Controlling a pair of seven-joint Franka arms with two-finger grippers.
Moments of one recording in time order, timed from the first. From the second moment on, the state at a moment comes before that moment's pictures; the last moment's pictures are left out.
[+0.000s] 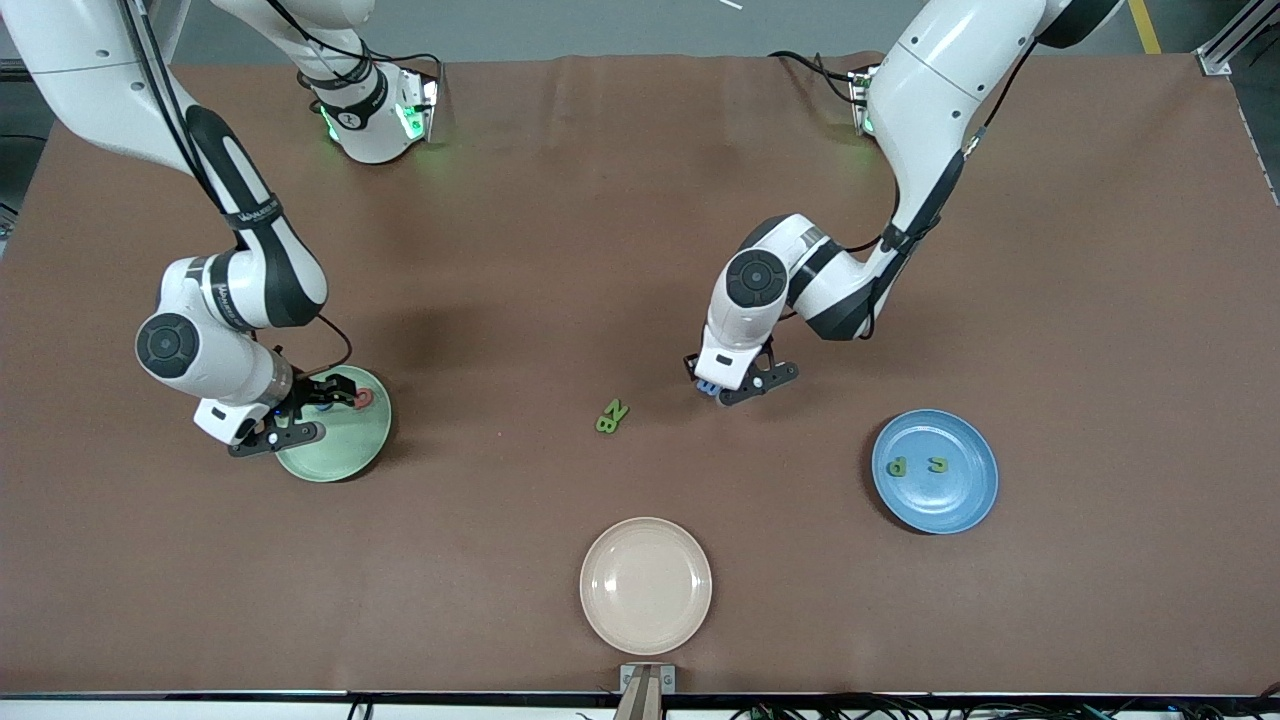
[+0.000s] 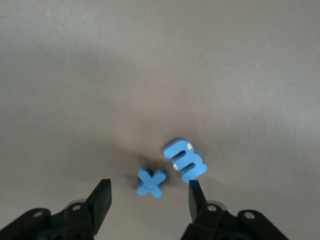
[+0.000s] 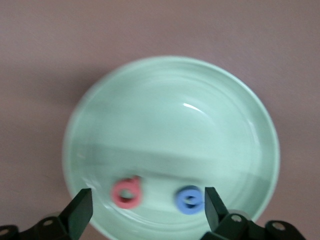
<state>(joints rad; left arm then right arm) -0.37 0.64 -0.32 -1.85 0.22 2.44 -1.19 -0.14 0.45 0.22 -1.99 -0.12 2.35 -0.04</state>
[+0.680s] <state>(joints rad) -0.39 0.65 -0.32 -1.89 0.22 2.51 -1.19 0.27 0.59 0.23 -1.73 -0.10 2.33 0.82</state>
